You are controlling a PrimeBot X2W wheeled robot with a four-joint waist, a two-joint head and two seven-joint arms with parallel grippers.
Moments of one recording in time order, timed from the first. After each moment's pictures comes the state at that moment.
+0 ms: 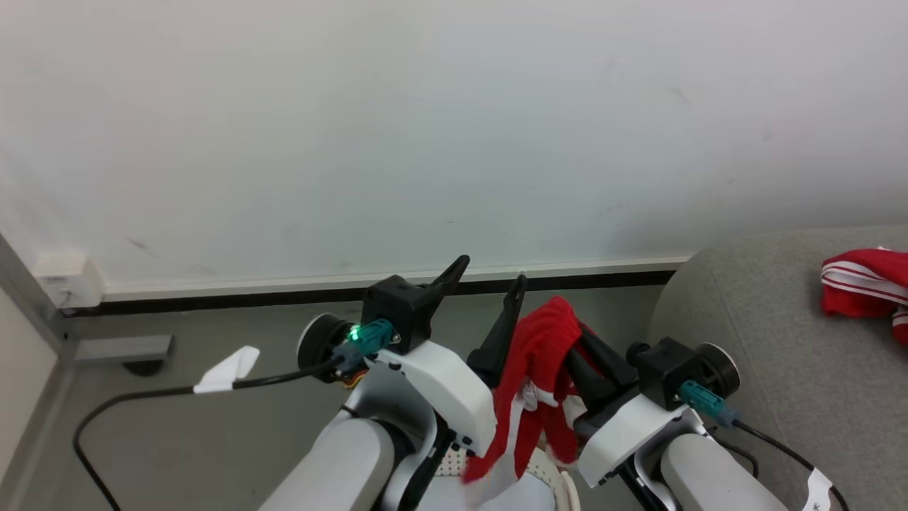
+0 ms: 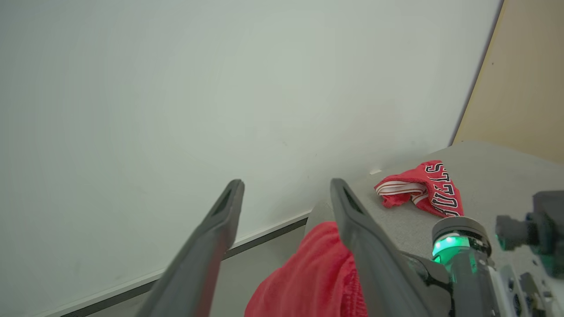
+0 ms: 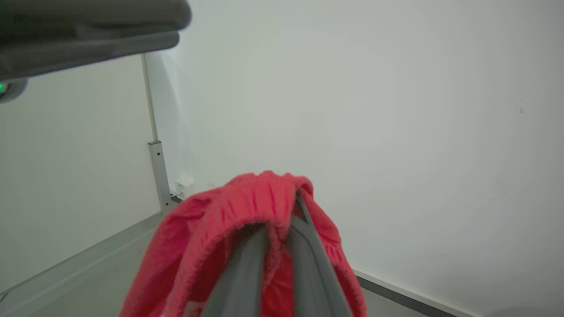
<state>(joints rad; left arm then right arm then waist) -0.47 0.10 -0.59 0.03 -0.34 0.13 0.15 -0.50 -0.05 0.58 0.55 0.37 0.13 -0.26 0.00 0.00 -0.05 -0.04</state>
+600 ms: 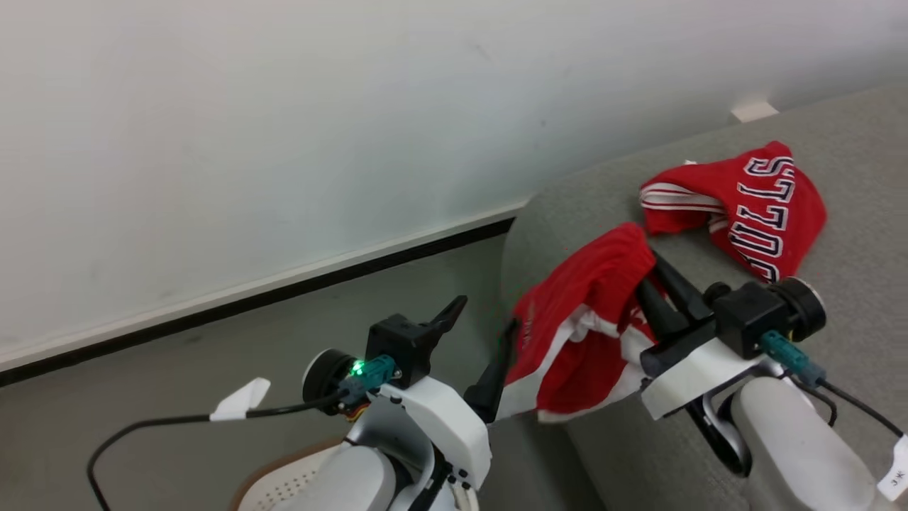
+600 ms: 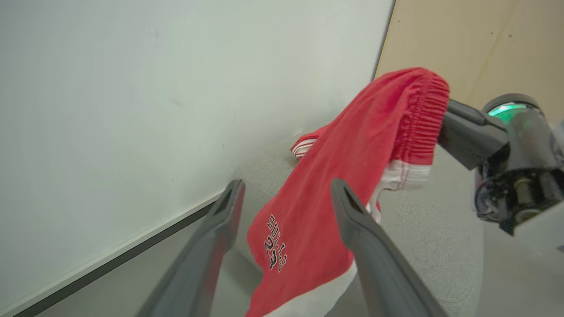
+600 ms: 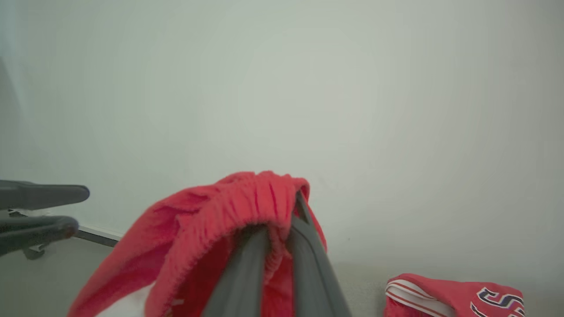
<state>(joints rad) -0.42 0.12 -0.62 0.10 -0.36 0.10 0.08 -0.56 -0.15 0.46 0.45 0.29 0.13 -0.26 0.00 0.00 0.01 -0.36</state>
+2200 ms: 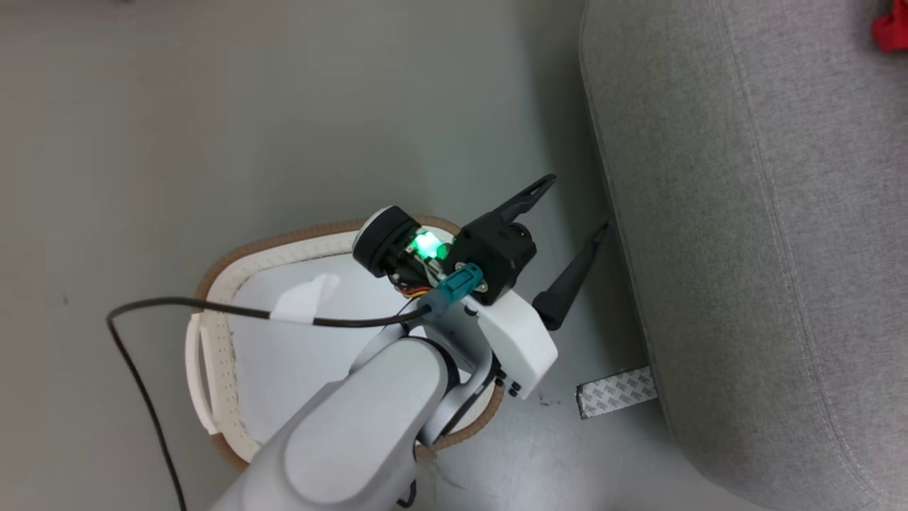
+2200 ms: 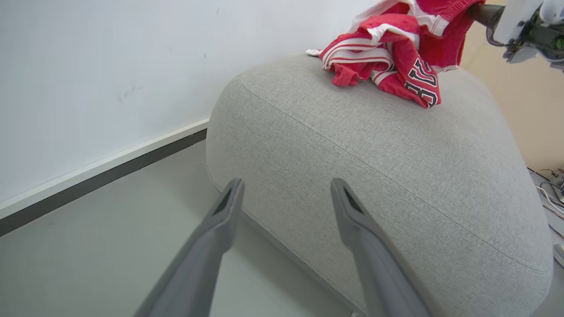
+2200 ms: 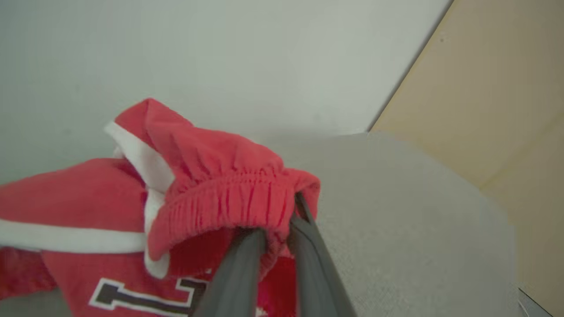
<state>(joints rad) -0.76 0.10 -0.75 0.17 -0.26 0.02 0.07 -1.06 -0.46 -0.48 0.97 -0.01 0.13 -0.18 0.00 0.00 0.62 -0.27</state>
